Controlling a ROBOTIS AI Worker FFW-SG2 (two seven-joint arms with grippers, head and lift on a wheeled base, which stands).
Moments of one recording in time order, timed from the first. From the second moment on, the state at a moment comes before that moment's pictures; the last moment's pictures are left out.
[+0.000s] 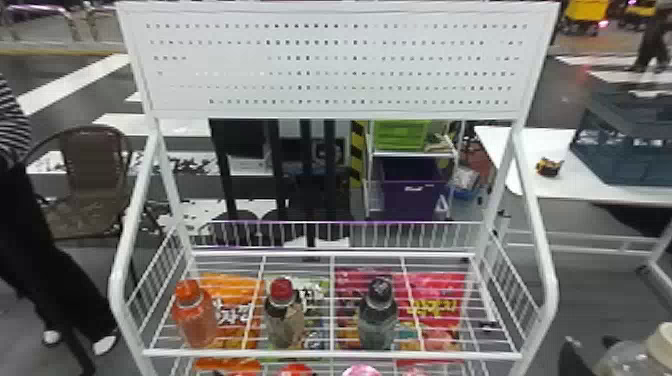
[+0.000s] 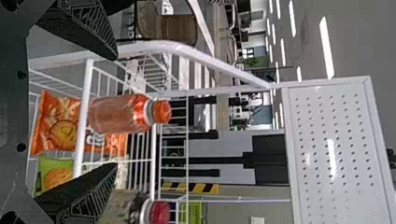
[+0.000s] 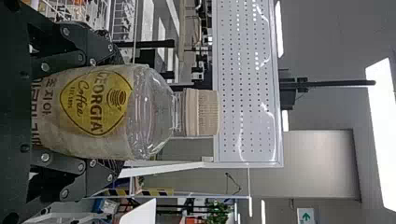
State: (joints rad) left arm 0.71 0.24 -0.22 -2.22 0.04 0.08 0.52; right arm 0.98 0.00 -0.17 -2.49 -0.16 -0.09 0.29
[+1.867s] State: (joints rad) left arm 0.05 0.16 -0.51 -1.47 0.22 -0.13 0.53; right arm 0.97 0.00 -0.16 -2.47 -0.16 -0.08 0.29
